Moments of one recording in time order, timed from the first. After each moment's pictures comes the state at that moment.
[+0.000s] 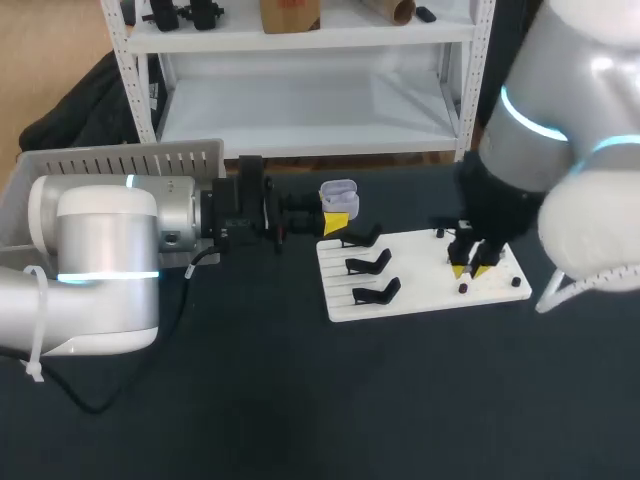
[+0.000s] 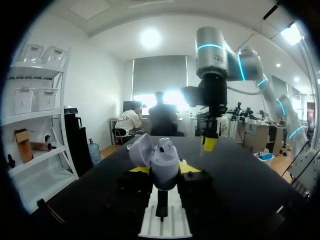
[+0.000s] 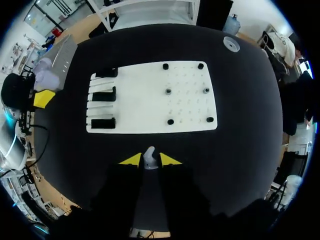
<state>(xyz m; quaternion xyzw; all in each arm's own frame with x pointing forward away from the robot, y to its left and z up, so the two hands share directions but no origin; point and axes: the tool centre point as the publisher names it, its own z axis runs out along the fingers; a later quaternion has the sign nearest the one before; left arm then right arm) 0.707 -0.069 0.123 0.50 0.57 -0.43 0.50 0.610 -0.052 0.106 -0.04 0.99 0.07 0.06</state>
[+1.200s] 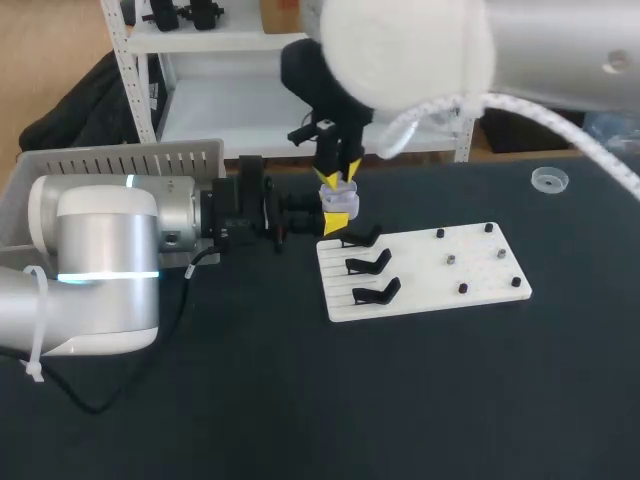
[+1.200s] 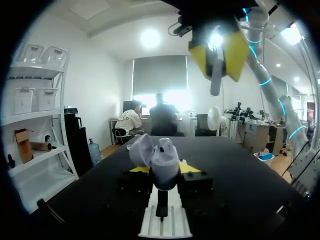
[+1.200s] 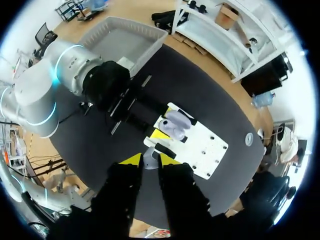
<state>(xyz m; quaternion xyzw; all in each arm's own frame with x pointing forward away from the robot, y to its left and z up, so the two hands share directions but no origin) 0.707 -0.069 0.123 0.50 0.57 -0.43 0.50 0.653 0.103 0.227 -0.36 0.93 0.02 0.06</state>
